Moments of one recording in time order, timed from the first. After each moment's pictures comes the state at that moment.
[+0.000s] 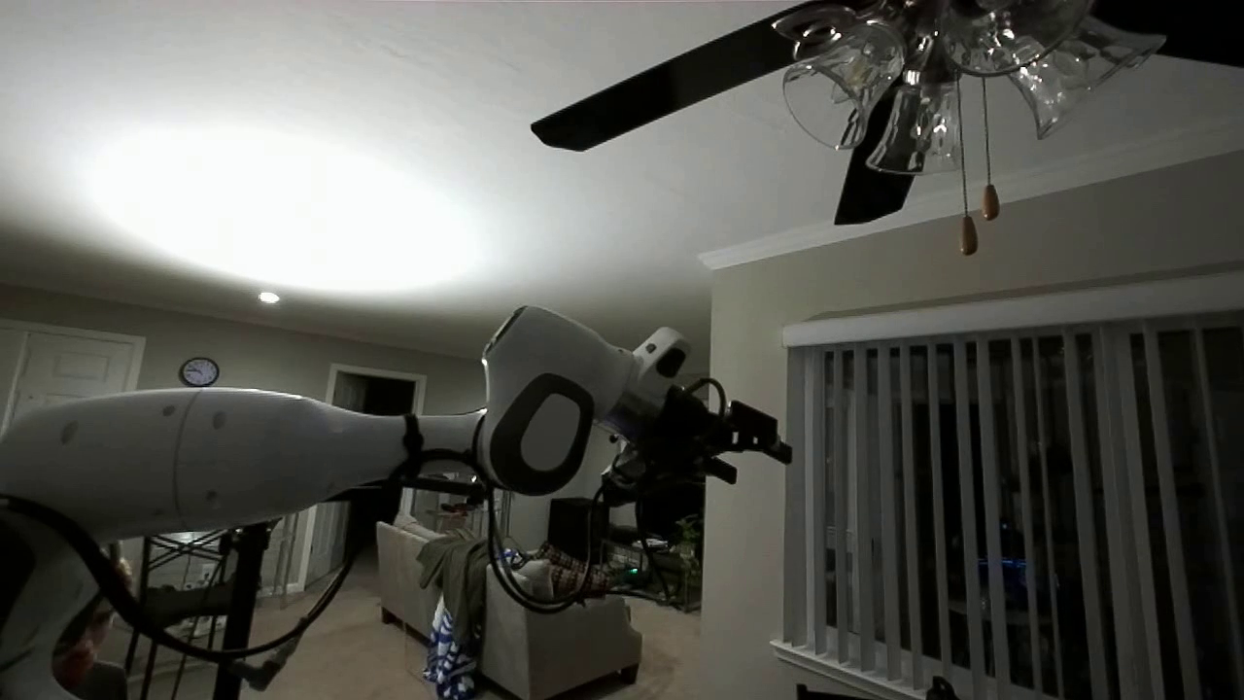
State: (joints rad) arm 0.23 -1.00 0.01 -2.46 -0.01 2.68 -0.34
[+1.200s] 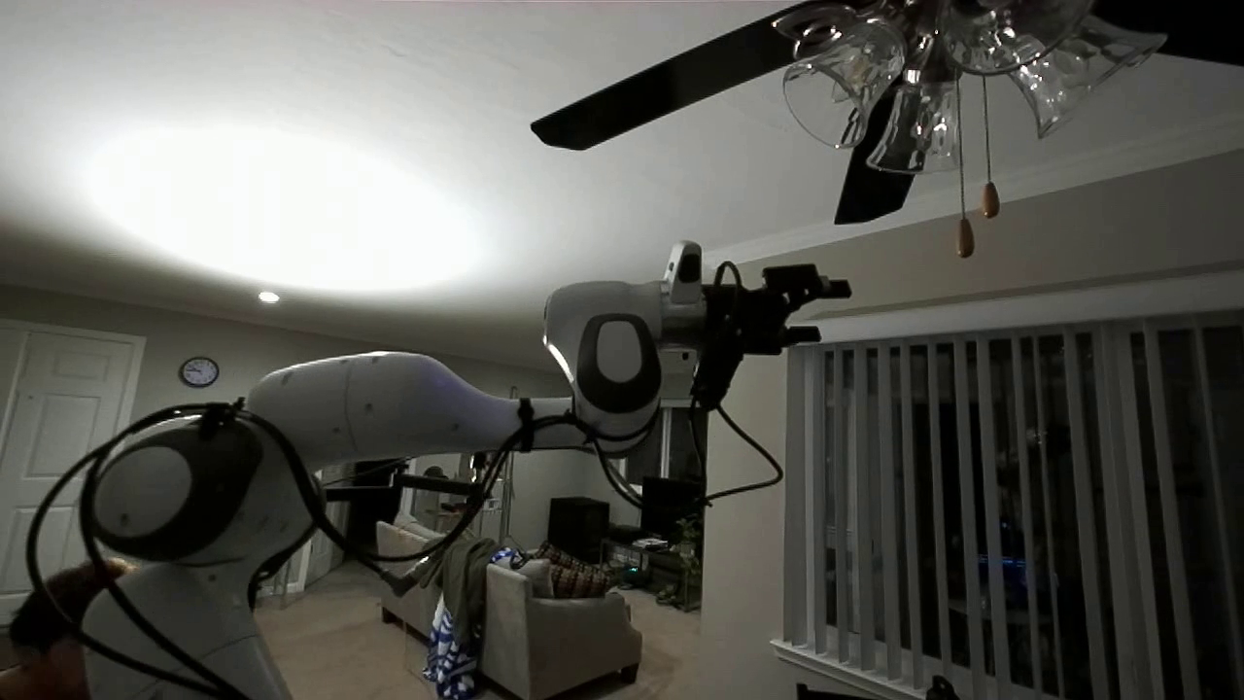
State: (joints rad) arm -0.39 -0.72 0.34 -2.09 -0.16 3.07 0.00
